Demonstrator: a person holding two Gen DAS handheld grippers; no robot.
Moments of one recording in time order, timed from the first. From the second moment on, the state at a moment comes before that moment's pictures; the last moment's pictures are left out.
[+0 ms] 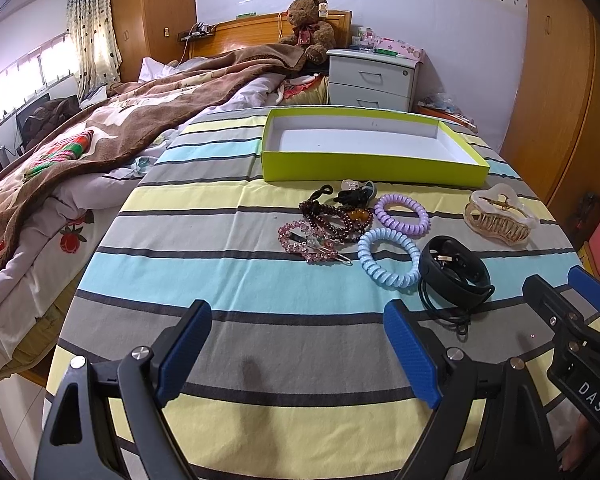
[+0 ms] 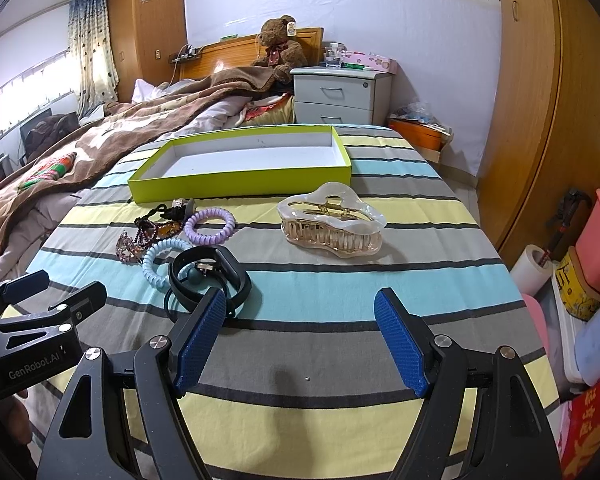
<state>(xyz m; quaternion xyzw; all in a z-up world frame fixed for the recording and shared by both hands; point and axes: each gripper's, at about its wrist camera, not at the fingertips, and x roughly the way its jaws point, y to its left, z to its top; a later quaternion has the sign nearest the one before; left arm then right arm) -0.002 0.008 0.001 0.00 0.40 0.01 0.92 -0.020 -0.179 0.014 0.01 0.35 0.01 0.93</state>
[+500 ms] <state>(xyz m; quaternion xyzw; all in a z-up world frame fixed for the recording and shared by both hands) -0.002 0.009 0.001 0.00 0.40 0.01 0.92 -0.020 -0.178 0.014 0.01 0.35 0.01 0.94</state>
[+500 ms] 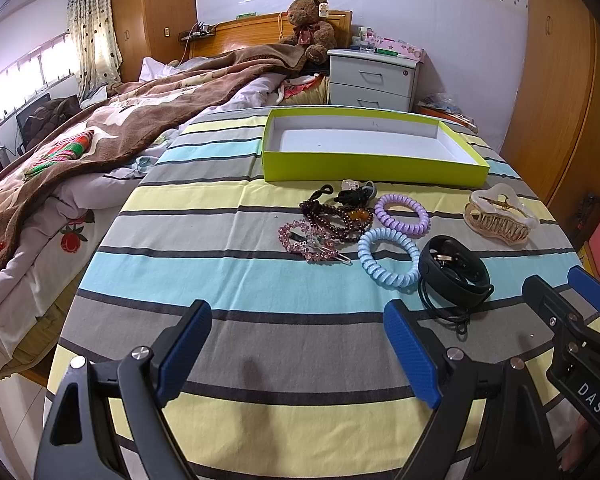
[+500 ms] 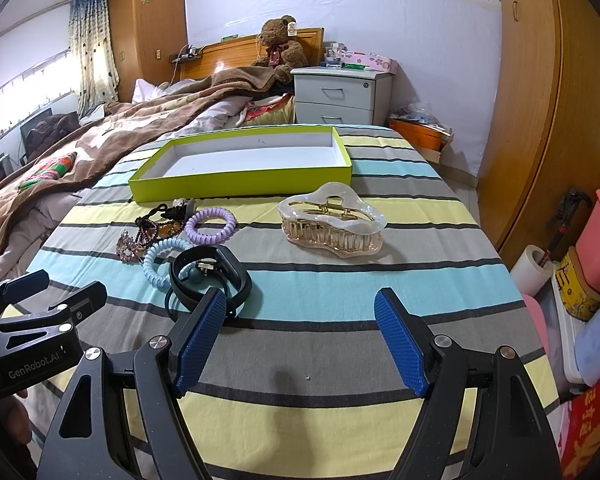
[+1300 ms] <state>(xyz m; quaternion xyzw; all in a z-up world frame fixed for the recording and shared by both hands) -0.002 0.009 0.003 0.00 0.40 0.02 0.92 -0.019 -0.178 0.018 0.00 0.35 0.03 0.94</state>
